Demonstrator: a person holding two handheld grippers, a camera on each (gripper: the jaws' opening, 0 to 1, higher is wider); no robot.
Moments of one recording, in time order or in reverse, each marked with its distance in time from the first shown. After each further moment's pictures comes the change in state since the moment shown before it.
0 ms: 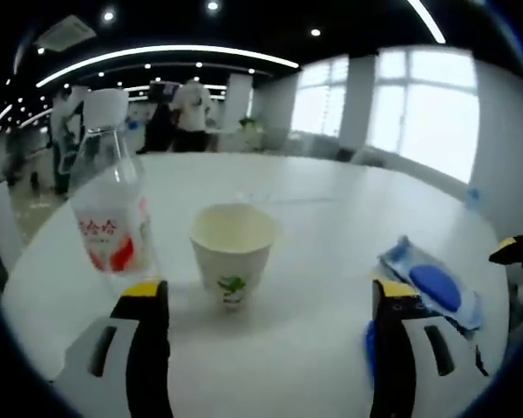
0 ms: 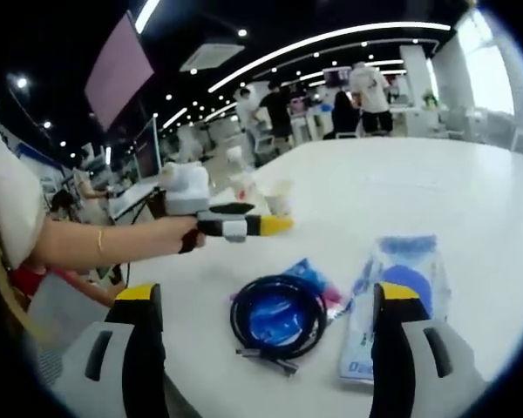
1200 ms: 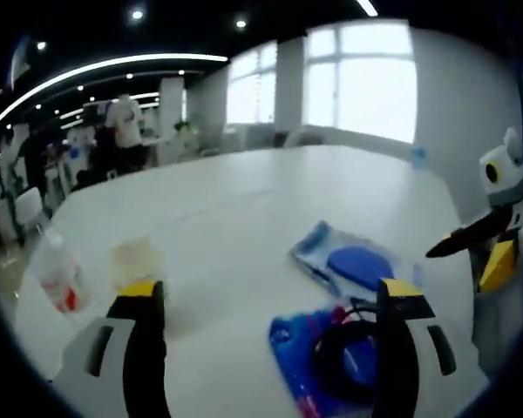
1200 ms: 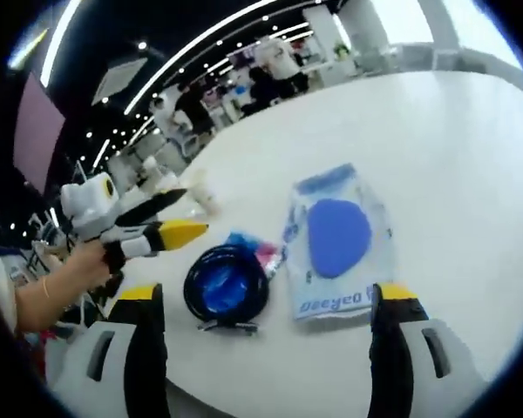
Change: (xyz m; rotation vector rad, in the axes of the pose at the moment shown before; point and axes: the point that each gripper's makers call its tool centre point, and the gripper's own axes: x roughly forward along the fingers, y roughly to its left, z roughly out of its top) left arm -0.022 -0.104 0.014 0.226 0.053 -0.272; right arm -0.042 -0.060 -0.057 0.438 0.101 -0.305
